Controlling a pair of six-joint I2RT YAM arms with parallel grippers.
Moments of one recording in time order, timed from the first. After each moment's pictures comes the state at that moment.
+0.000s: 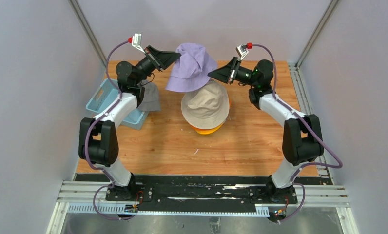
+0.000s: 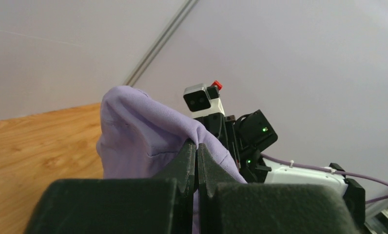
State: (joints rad) left arm -0.17 1.66 1.21 1.02 0.74 -1.14; right arm 0.26 1.69 1.19 0.77 -0.97 1.19
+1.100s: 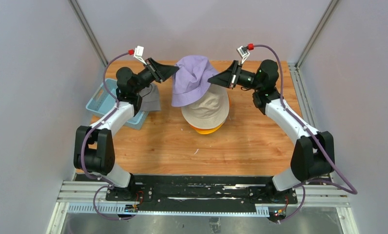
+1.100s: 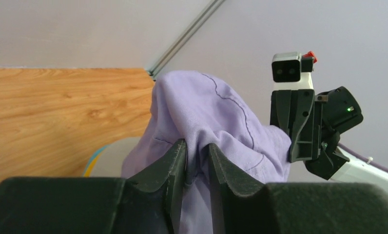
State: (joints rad) left arm -0.14 1.55 1.03 0.80 0.72 -0.94; right arm 0.30 1.54 1.19 0.51 -0.97 1.00
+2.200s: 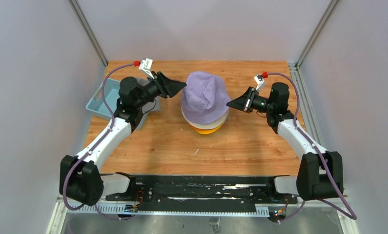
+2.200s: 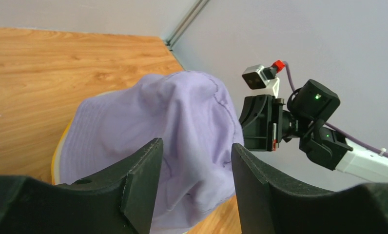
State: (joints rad) left arm -0.30 1.23 0.91 0.42 0.55 -0.71; right arm 0.11 1.29 0.79 0.22 -0.93 0.72
